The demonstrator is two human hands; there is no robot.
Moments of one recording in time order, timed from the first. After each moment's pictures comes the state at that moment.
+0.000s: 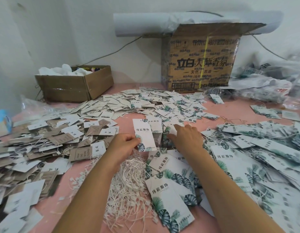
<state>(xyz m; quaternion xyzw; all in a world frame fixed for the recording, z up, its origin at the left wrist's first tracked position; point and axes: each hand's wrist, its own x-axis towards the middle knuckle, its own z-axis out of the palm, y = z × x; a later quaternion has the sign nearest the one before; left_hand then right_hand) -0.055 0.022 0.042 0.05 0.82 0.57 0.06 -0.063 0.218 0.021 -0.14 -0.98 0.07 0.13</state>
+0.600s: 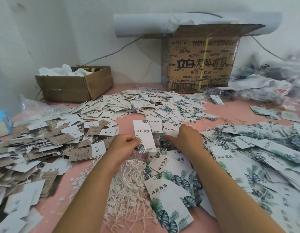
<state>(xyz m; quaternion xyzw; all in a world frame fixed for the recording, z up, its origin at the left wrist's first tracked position) -0.055 0.021 0.041 0.06 0.82 0.57 0.07 -0.062 0.222 0.026 -0.16 -0.97 0.13 0.13</state>
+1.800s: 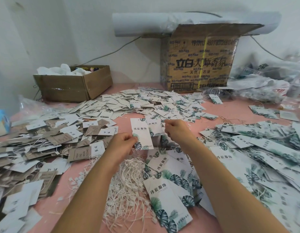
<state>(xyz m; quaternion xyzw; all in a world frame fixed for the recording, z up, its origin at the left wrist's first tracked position) -0.055 0.022 0.042 0.04 0.82 0.57 0.06 -0.062 0.204 0.048 -0.09 -0.82 0.55 0.08</state>
